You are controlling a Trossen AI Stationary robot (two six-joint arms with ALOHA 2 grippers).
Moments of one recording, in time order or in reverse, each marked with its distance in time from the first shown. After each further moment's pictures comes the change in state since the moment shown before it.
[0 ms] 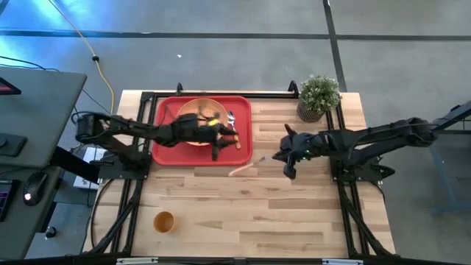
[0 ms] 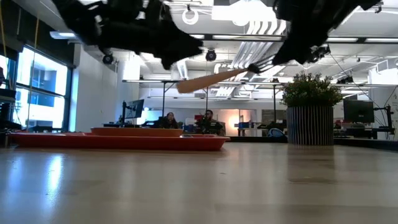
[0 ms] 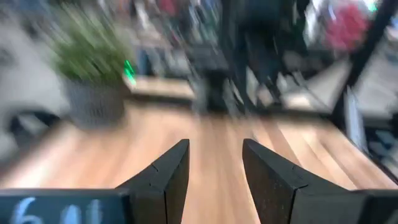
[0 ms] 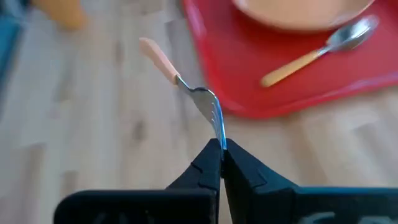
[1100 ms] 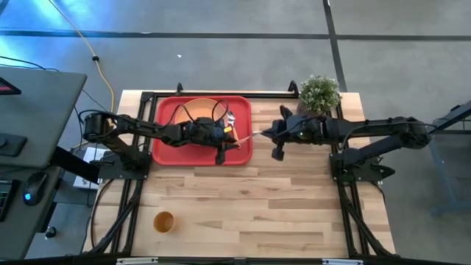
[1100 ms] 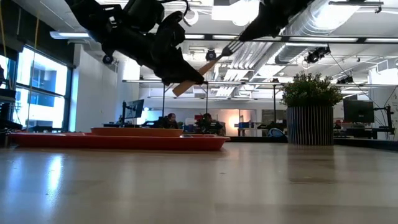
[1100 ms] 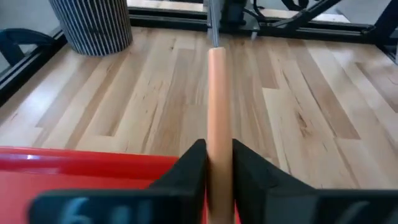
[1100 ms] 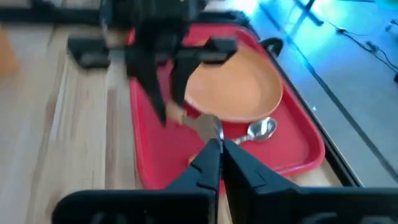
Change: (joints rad) left arm -0.025 0.080 0.105 -0.340 -0.083 0.090; right arm -0.110 0.108 0.225 0.048 0.140 -0.309
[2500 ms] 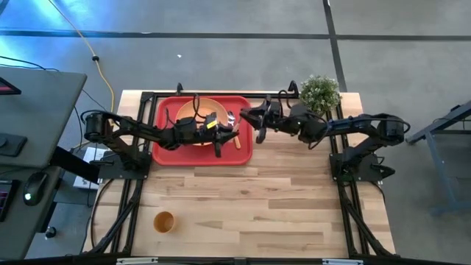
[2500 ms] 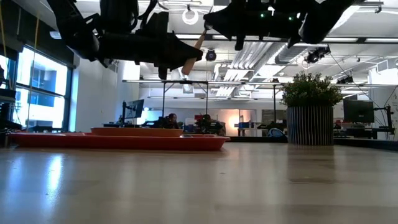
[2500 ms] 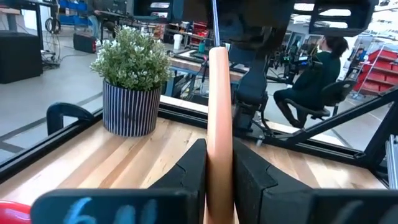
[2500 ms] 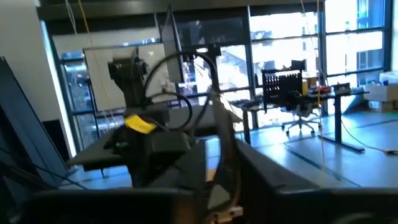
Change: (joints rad) left arm 0.025 0.011 -0.183 0.626 -0.076 -0.206; right arm -0.212 0.303 -0.215 1.288 -0.308 0.154
